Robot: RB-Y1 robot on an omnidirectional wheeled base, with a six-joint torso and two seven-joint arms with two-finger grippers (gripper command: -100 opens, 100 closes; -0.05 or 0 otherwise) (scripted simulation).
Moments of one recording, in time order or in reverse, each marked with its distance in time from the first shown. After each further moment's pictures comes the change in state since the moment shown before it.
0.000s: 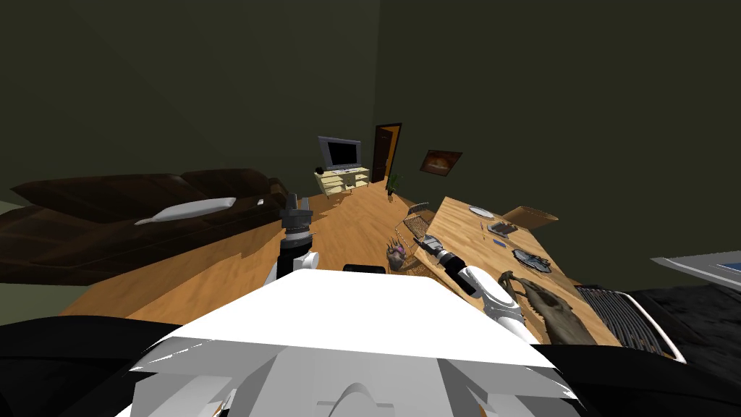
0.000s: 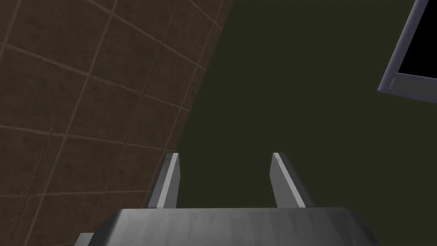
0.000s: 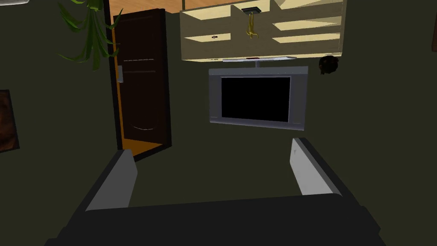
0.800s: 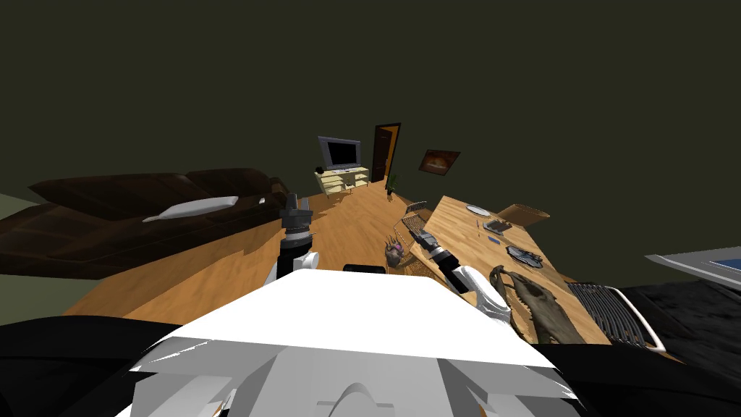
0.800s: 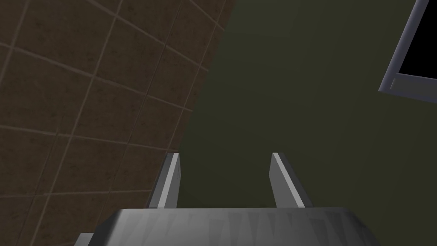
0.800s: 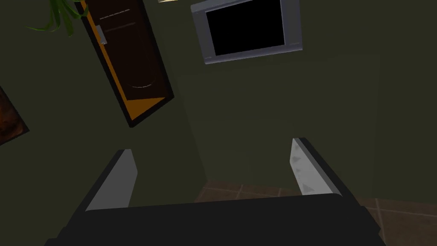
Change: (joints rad) left arm 0.000 0.000 0.000 0.000 0.000 0.000 0.000; right arm 0.019 0.112 0.010 -0.149 -0.213 -0.005 0.017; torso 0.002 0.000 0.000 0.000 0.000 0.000
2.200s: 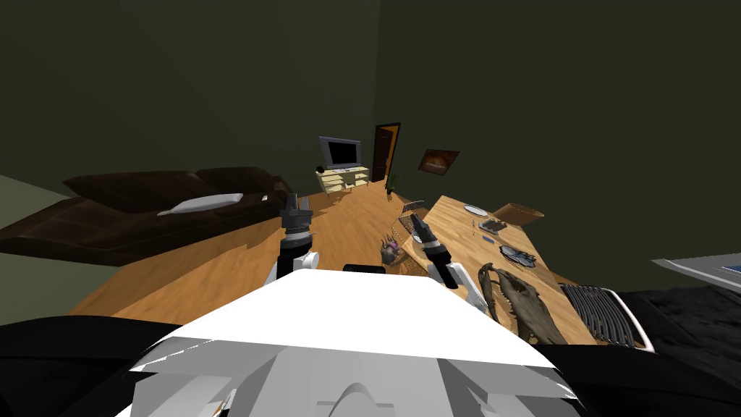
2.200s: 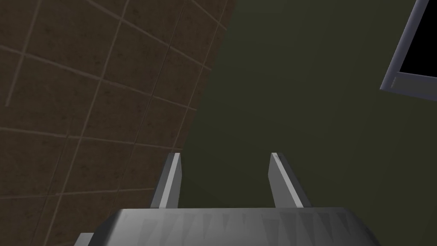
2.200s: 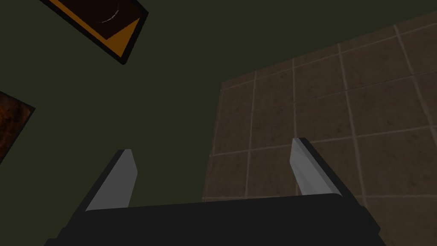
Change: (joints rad) left arm 0.000 0.000 0.000 0.000 0.000 0.000 0.000; right arm -0.015 0.195 0.058 -0.234 -0.367 0.052 0.022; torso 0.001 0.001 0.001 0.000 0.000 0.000
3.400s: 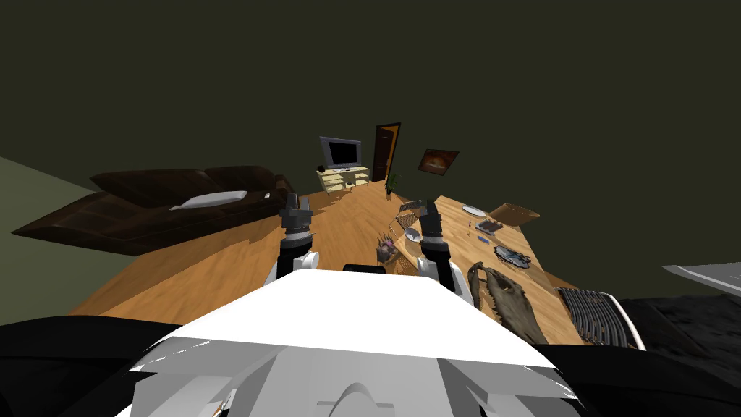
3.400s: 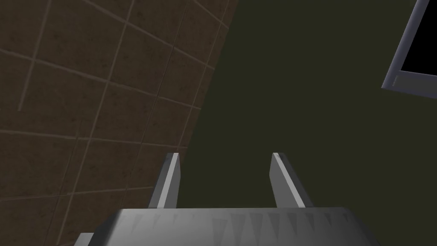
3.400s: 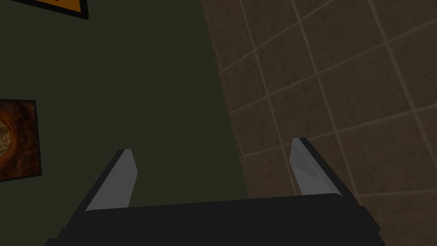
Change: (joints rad) left arm 0.000 0.000 0.000 0.000 0.000 0.000 0.000; right arm 0.001 0.217 0.073 -0.220 -0.315 0.055 0.028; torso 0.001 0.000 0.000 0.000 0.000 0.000
